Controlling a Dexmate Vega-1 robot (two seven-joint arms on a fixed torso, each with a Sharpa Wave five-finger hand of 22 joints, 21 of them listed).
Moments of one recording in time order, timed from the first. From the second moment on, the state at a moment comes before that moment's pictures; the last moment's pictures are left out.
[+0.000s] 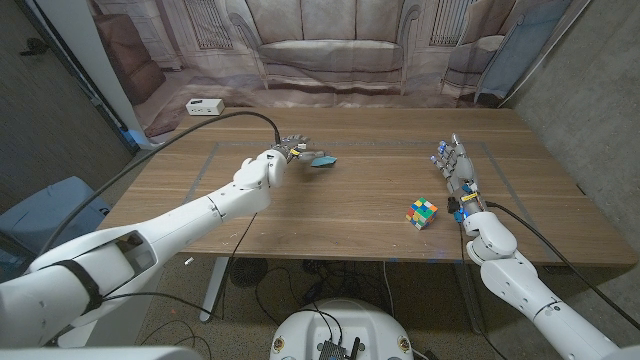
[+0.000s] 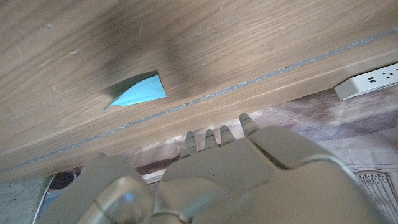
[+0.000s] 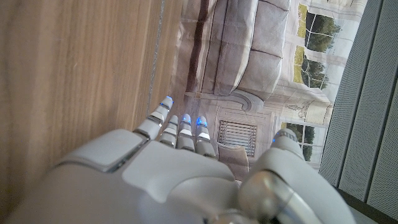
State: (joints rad) left arm 0.47 0.62 0.94 -1.61 0.61 0.64 -0.11; left_hand 0.13 0.04 -0.07 0.09 0.28 -0.06 -0.05 0.19 0.18 -0.15 0.01 0.25 0.20 -0.17 0.08 0.22 0.18 -0.17 0.17 0.23 0.19; right arm -1.15 -0.54 -0.24 -1.55 0.67 0.41 -0.13; right_hand 0.24 0.04 0.12 -0.09 0.19 0.17 0.10 0.20 0.19 0.12 0.13 0.21 0.20 0.02 0.09 0.20 0.21 0.24 0.03 0.20 0.17
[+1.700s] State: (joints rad) left arm 0.72 0.72 0.68 -1.83 0.25 0.52 0.12; left_hand 0.18 0.07 -0.05 0.07 0.25 -0.01 -0.01 0.20 0.18 -0.06 0.04 0.27 0.20 -0.09 0.08 0.22 0.18 -0.18 0.19 0.24 0.19; right arm -1.18 -0.56 -0.23 -1.58 0.65 0.42 -0.14; right_hand 0.24 0.04 0.12 -0.09 0.19 0.17 0.10 0.20 0.19 0.13 0.14 0.21 0.20 0.02 0.09 0.20 0.21 0.24 0.03 0.20 0.17
